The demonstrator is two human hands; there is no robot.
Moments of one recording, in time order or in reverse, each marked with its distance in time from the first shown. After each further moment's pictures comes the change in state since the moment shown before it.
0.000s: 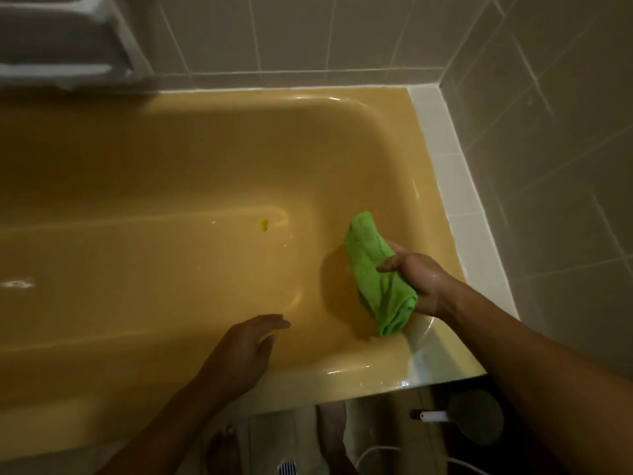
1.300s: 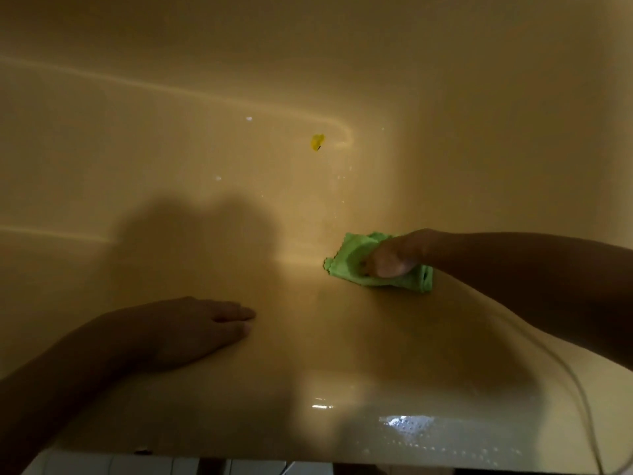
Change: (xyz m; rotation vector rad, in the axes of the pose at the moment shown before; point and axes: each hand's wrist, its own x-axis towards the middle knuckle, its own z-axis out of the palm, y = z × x) left_hand 0.002 -0.161 -0.015 0.045 -0.664 -0.605; right_hand 0.275 0.149 0.054 -2.463 -0.866 0.213
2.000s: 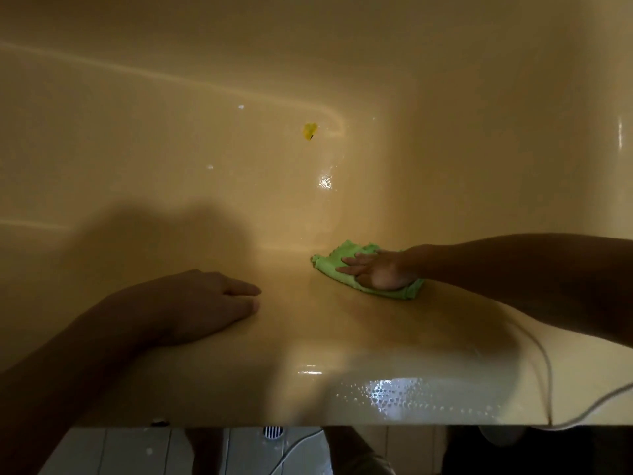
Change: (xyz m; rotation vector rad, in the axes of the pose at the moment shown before) left_hand -0.011 0.019 -0.008 0.086 0.071 0.081; right_hand -0.005 -0.042 0.038 0.261 0.091 -0.046
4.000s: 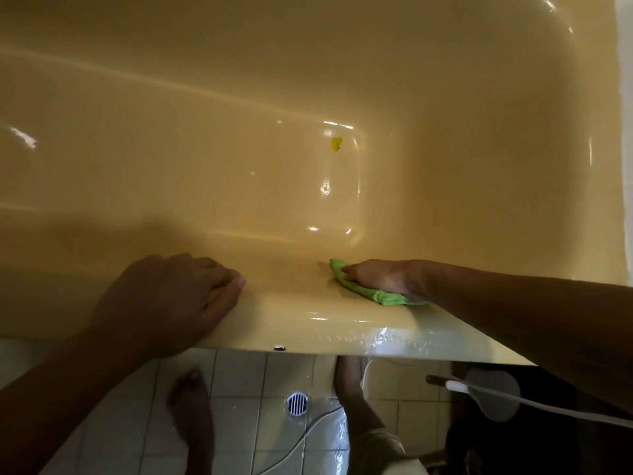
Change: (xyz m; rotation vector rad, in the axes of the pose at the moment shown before) left_hand -0.102 -0.104 0.020 0.357 0.825 0.268; right_hand -0.118 -0.179 -0.058 0.945 0.080 0.326
